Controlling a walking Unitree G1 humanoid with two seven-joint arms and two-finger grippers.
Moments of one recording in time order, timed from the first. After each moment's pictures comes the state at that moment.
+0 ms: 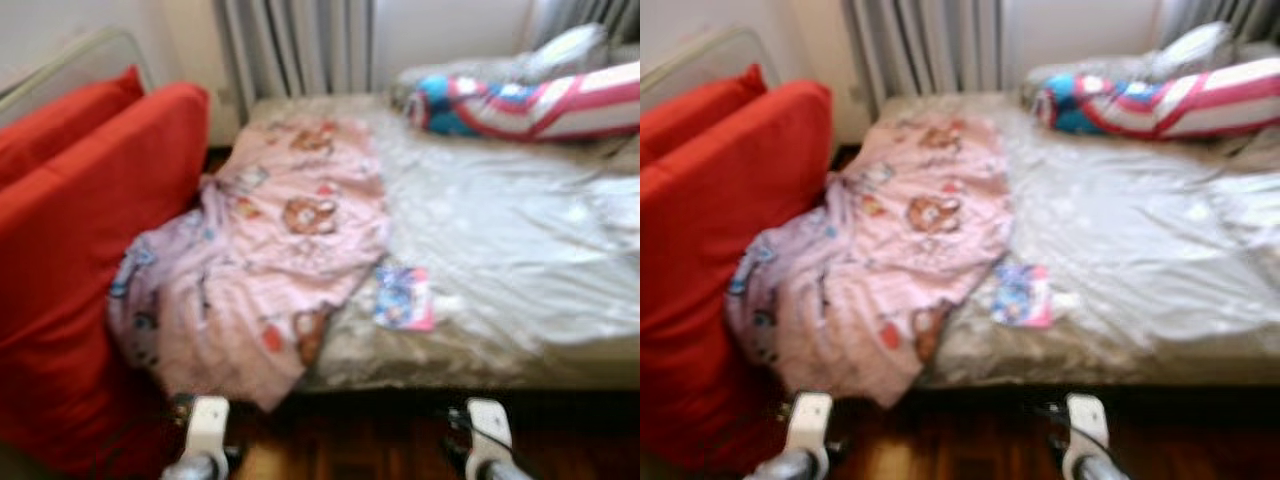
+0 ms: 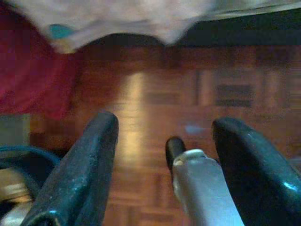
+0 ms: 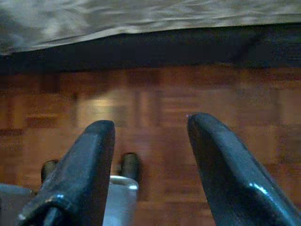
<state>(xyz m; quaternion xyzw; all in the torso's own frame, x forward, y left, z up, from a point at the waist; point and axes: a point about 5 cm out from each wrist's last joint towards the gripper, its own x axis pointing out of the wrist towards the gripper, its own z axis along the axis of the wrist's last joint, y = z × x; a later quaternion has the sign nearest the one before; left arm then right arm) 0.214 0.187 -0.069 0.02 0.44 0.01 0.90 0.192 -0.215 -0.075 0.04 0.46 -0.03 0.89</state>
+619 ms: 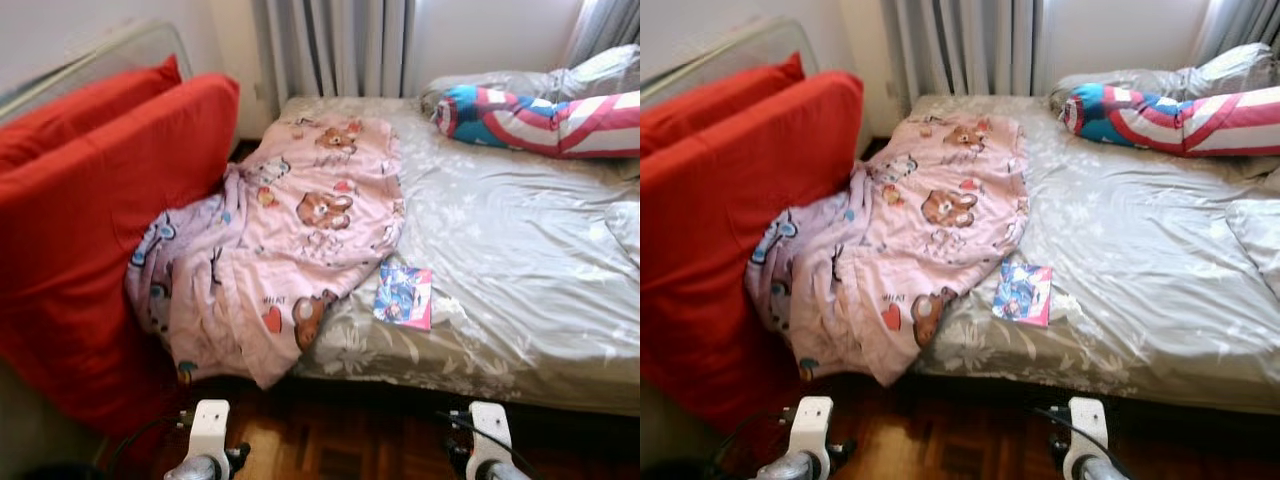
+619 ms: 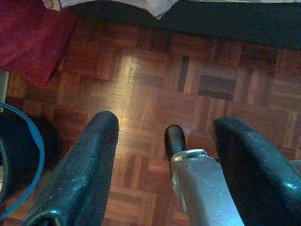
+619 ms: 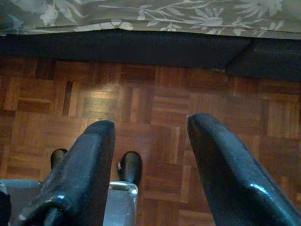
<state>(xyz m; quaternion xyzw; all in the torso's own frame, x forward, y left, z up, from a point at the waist) 0.211 0.189 -0.070 0.01 0.44 0.01 0.90 0.193 -0.211 -0.076 0.05 0.46 -0.03 0.89</state>
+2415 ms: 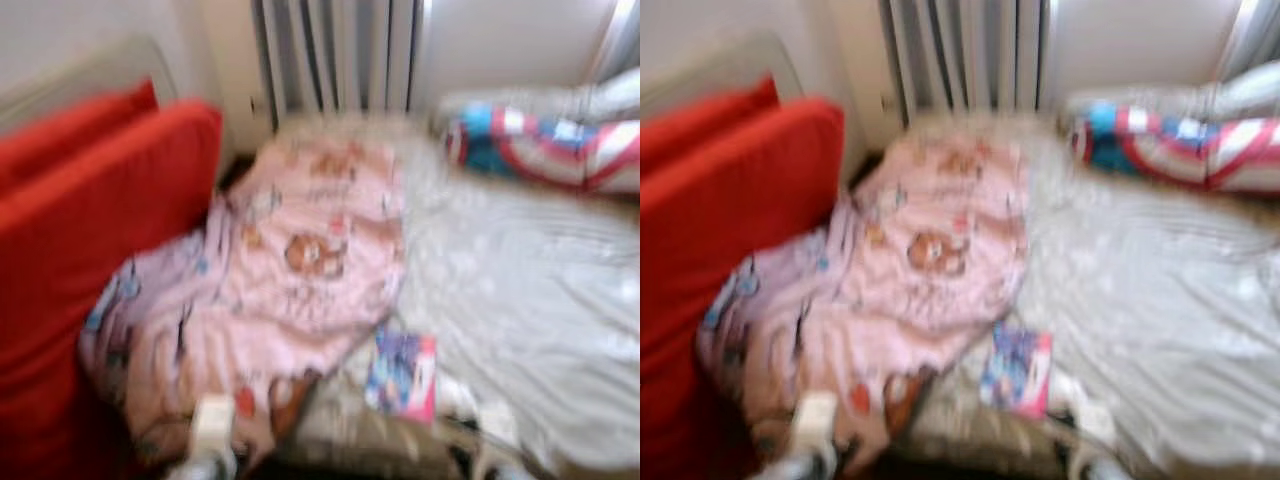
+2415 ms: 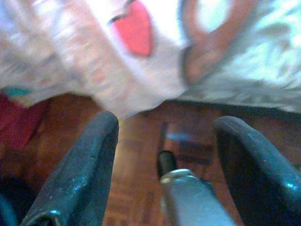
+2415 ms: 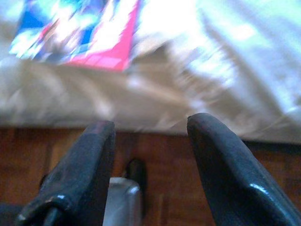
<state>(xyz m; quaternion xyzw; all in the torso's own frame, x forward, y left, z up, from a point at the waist) 0.215 0.180 -0.069 0.00 0.43 0.00 0.90 0.191 -0.220 -0.075 0.04 0.45 -0.04 0.89</state>
